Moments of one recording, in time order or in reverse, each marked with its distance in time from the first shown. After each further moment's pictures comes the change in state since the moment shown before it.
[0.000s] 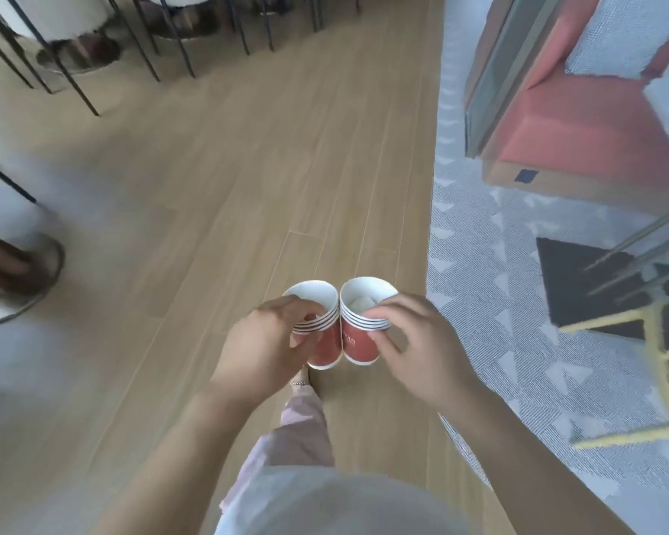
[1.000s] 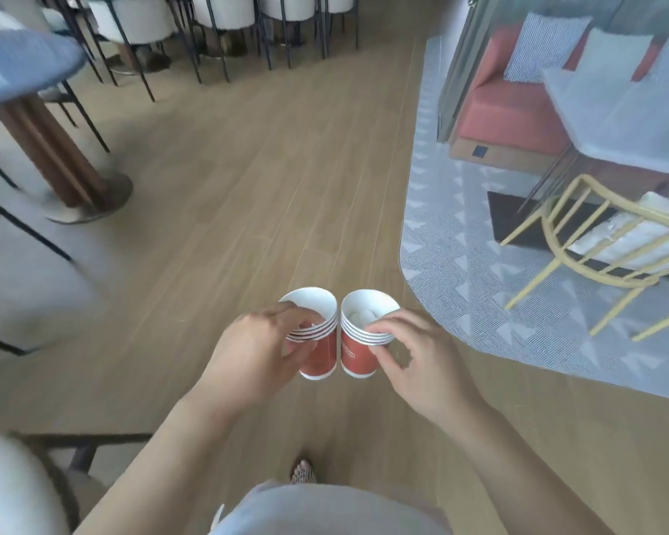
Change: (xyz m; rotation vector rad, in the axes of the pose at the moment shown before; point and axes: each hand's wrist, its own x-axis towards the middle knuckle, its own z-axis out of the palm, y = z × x) left_hand -0.757 0.124 -0.014 0.034 0.051 0.124; right_hand -0.696 -0.325 -0.062 -0.021 0.032 -0.052
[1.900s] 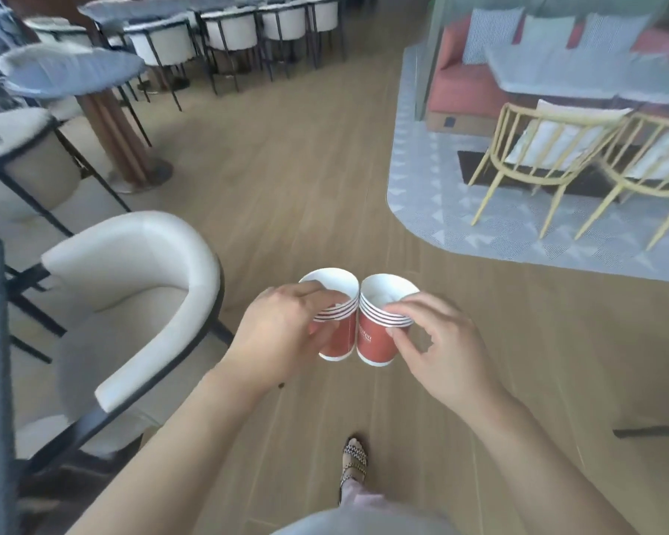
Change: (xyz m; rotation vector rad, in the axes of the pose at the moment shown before) left_hand -0.628 0.232 -0.010 0.098 0.047 0.226; right_hand -0.621 -0.271 -0.087 -0.015 0.207 -0.021
